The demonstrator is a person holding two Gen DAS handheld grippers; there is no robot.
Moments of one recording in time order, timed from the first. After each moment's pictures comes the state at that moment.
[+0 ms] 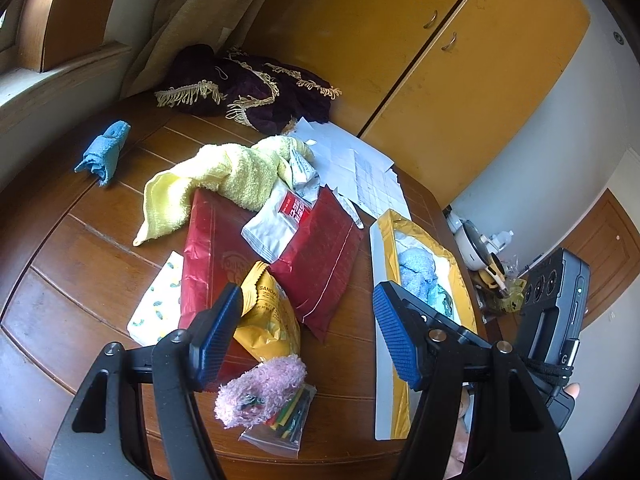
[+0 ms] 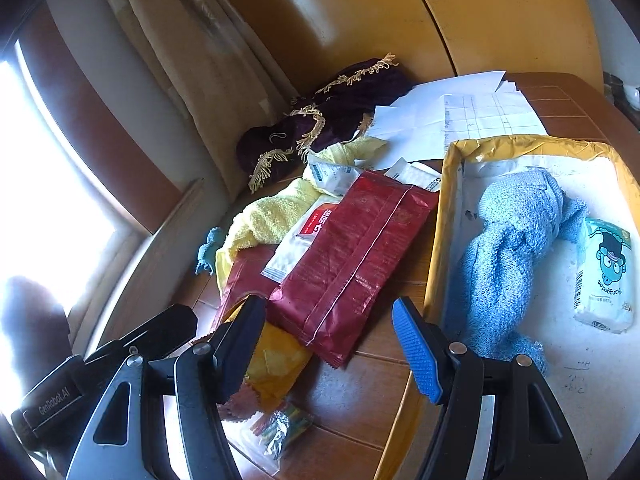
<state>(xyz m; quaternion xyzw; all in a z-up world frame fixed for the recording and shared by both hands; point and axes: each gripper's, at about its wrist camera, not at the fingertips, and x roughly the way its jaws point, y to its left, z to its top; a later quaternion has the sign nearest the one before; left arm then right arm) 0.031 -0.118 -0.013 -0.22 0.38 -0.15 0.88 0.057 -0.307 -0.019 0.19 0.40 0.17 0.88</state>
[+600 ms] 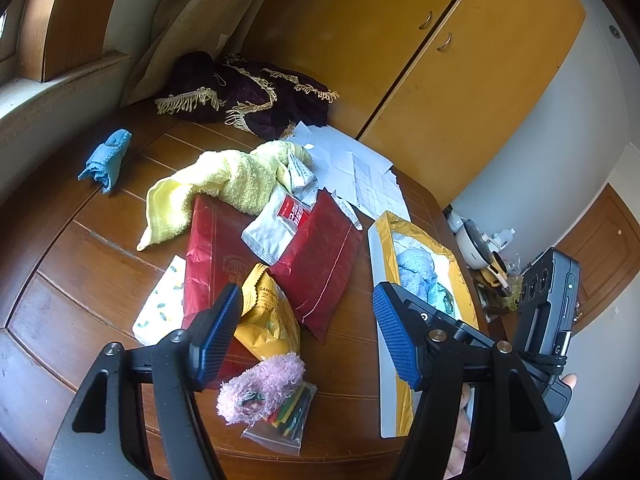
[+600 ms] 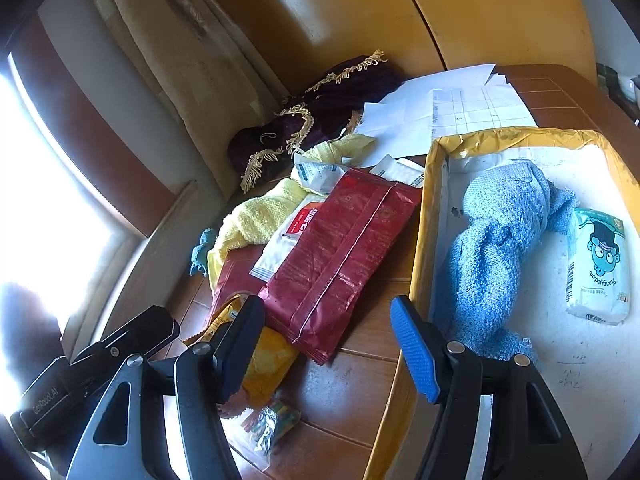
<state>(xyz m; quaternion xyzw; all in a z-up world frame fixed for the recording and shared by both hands) 0.027 -0.118 -0.008 -0.21 0.38 -0.15 0.89 0.056 -0.320 -0.021 0.20 0.41 0.16 0.88</state>
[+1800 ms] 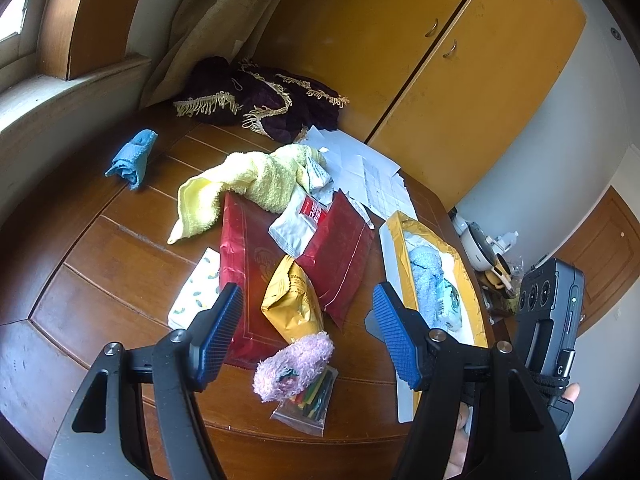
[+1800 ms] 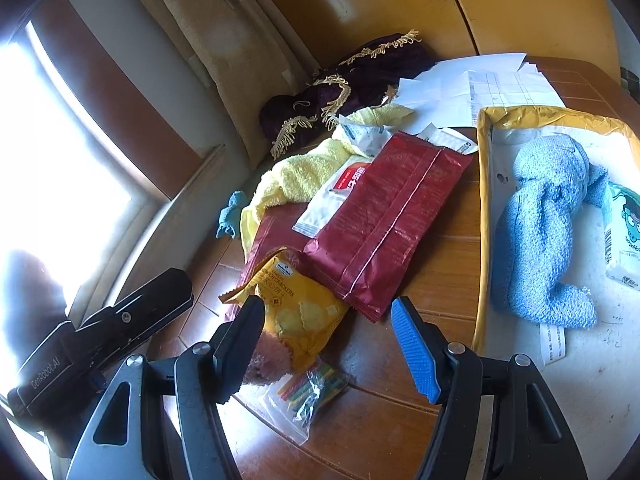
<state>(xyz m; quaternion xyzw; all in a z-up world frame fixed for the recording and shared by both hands) 0.009 -0.097 -0.008 -0.21 0.38 -0.14 0.89 0.037 -0.286 -0.025 0.18 0.43 0.20 0.86</state>
